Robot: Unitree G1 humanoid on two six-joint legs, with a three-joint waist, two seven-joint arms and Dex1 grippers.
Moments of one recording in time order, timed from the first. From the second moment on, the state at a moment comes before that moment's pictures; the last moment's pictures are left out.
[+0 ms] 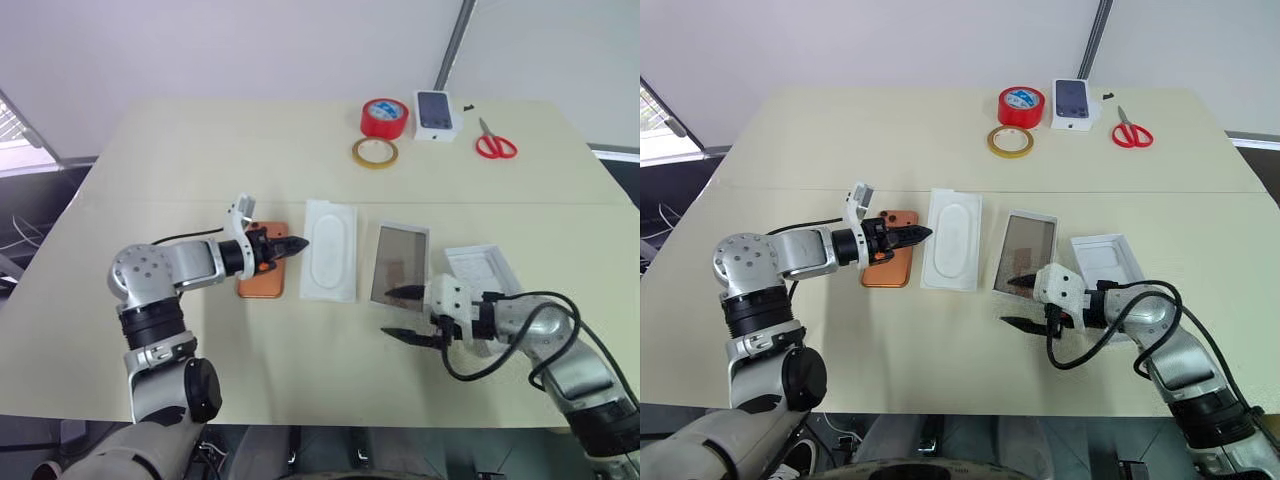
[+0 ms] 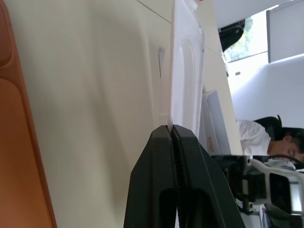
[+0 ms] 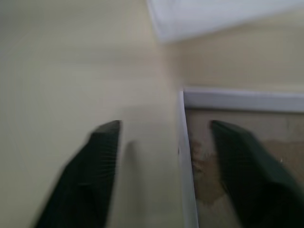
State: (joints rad) left arm -0.69 0.16 0.52 0.08 -0.93 1.61 -0.17; right arm -0.11 -0.77 0.14 -0.16 0.19 0.12 1.05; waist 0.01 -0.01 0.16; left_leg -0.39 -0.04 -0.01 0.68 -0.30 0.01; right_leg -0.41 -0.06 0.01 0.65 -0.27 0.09
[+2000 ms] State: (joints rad) left arm -0.63 0.18 0.33 -0.06 -0.91 1.34 -0.28; right arm -0.23 -0.64 0.02 -0.18 0.33 0.21 0.96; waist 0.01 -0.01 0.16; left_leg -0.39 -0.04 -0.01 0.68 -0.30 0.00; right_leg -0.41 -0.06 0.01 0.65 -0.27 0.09
